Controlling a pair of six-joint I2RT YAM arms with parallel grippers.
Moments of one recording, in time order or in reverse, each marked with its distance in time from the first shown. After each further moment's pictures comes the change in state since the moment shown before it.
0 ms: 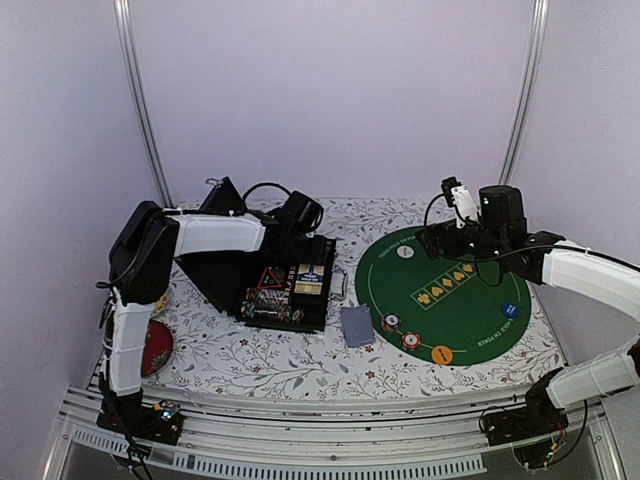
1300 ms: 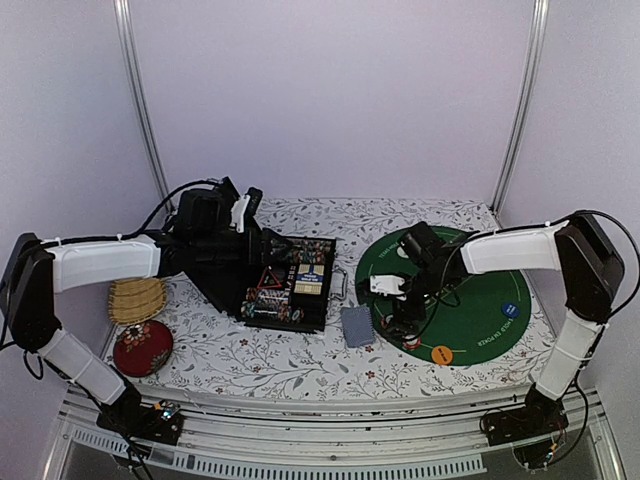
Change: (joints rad) left arm 0.181 -0.686 -0.702 0.386 0.550 0.071; right arm 0.171 0.542 0.217 -0.404 -0.361 -0.906
